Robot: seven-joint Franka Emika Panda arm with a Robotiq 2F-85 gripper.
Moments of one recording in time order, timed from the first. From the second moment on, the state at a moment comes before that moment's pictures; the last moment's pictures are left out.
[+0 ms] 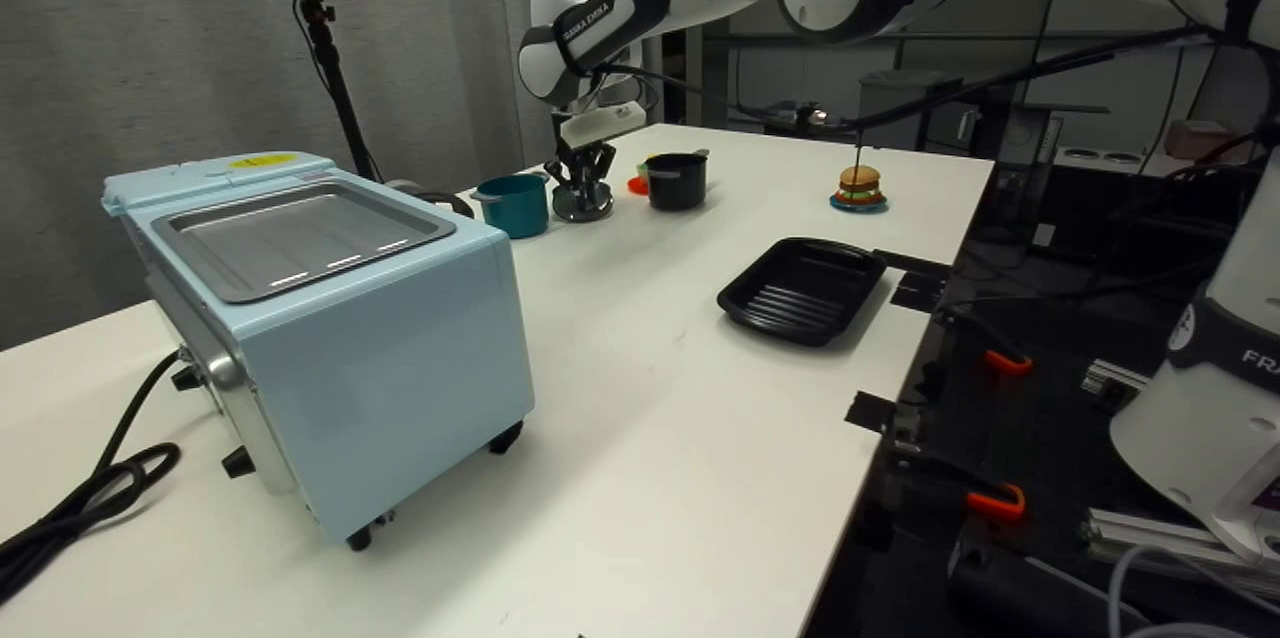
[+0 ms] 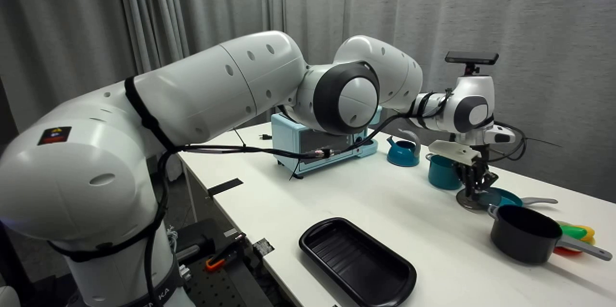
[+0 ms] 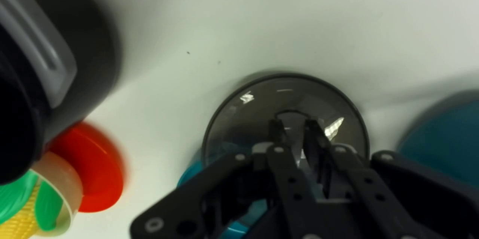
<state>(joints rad) -0.12 1.22 -0.13 -0.75 -0.04 2.11 0.21</state>
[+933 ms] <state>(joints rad) -0.21 1.16 -0.11 -0.73 -0.01 2.03 0.07</state>
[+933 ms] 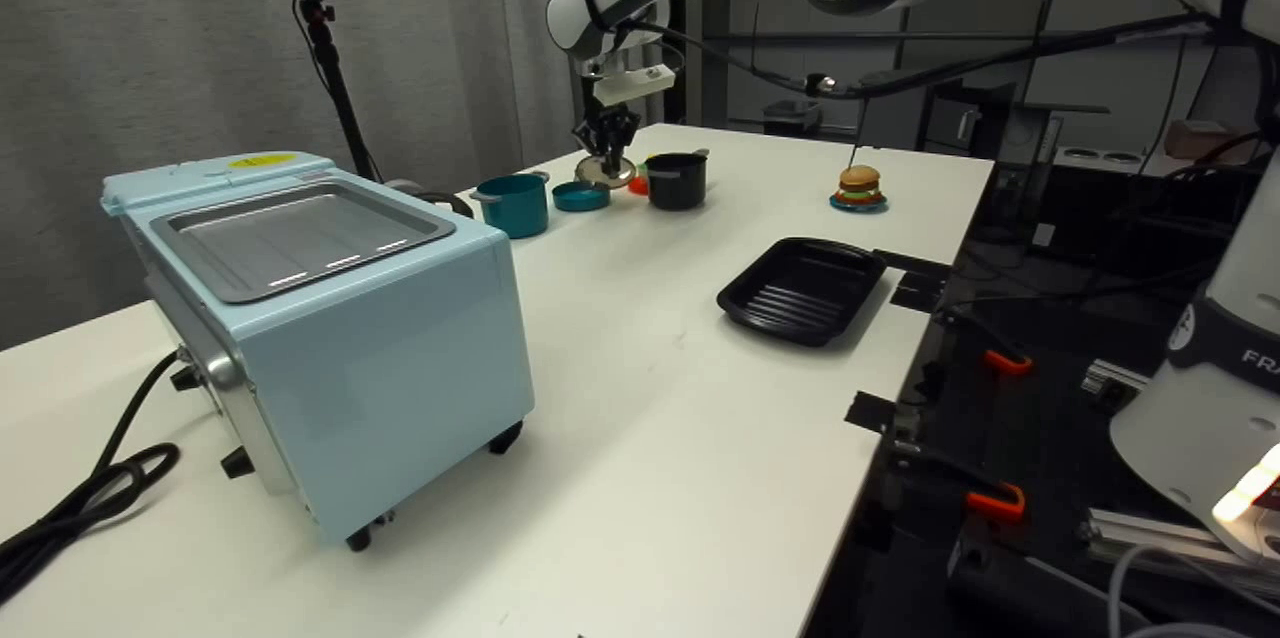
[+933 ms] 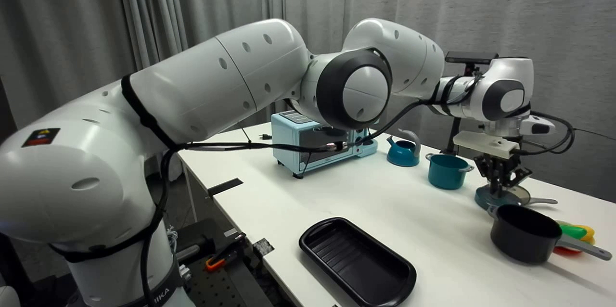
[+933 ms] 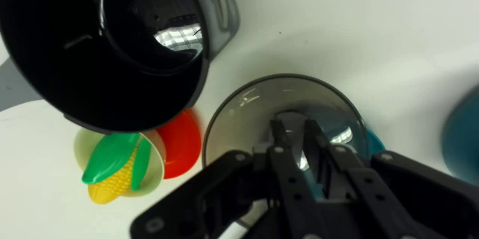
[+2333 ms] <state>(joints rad) -0.18 1.13 0.05 -0.66 0.09 2.01 0.10</state>
